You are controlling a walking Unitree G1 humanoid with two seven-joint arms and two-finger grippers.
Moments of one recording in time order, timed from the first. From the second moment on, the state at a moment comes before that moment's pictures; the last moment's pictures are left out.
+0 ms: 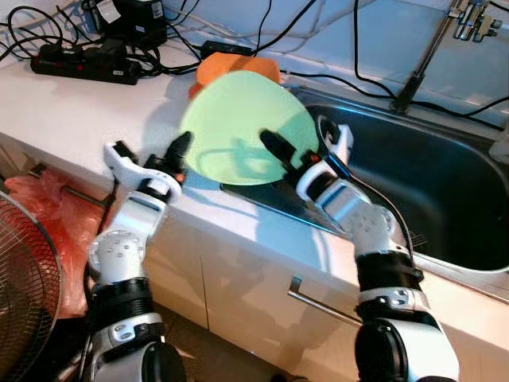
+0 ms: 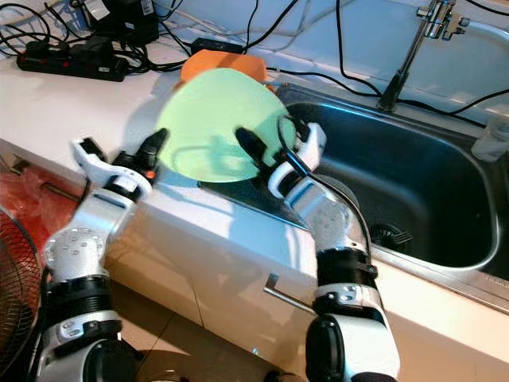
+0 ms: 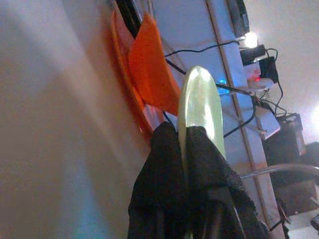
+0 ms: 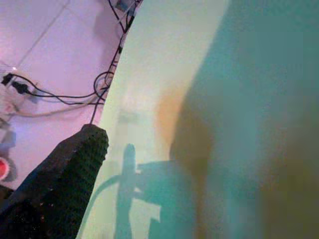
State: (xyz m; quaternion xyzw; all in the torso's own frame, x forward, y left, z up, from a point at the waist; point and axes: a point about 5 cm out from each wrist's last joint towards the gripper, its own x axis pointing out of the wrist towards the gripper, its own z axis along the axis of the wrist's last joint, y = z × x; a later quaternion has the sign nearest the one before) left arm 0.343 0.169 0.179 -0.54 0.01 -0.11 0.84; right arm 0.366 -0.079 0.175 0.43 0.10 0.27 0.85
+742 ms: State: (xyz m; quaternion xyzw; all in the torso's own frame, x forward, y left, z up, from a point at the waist) left arm 0.342 0.172 0.180 -0.53 0.01 -0.11 0.84; right arm 0.365 -0.079 0.180 0.45 0.07 0.28 0.84
